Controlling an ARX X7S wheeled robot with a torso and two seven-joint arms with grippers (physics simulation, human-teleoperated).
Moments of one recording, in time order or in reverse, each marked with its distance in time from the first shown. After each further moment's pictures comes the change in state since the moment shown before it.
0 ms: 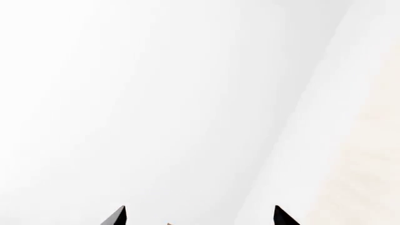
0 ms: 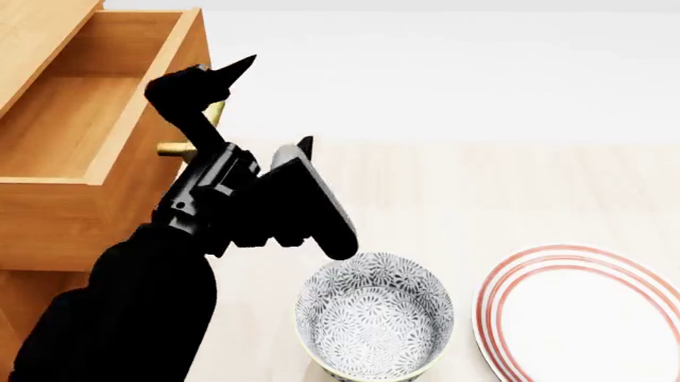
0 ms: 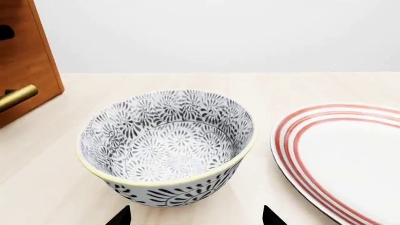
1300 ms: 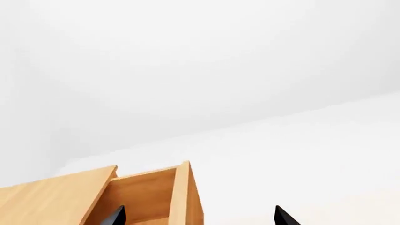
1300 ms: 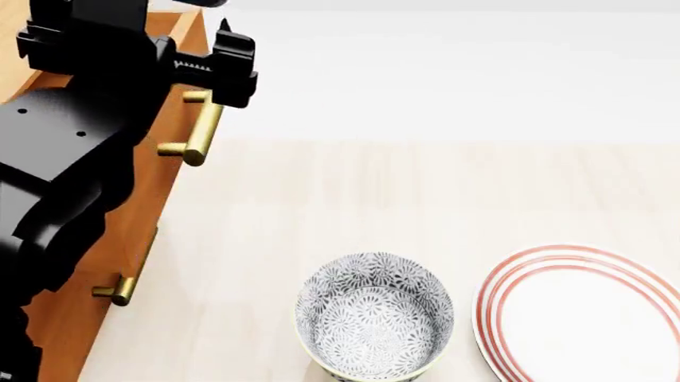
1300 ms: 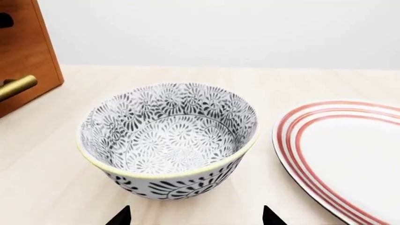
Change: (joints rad) left arm -0.283 0.053 -0.378 -0.078 -0.773 -0.397 -0.349; right arm 0.011 0.014 -0.028 0.006 0.005 0.014 0.017
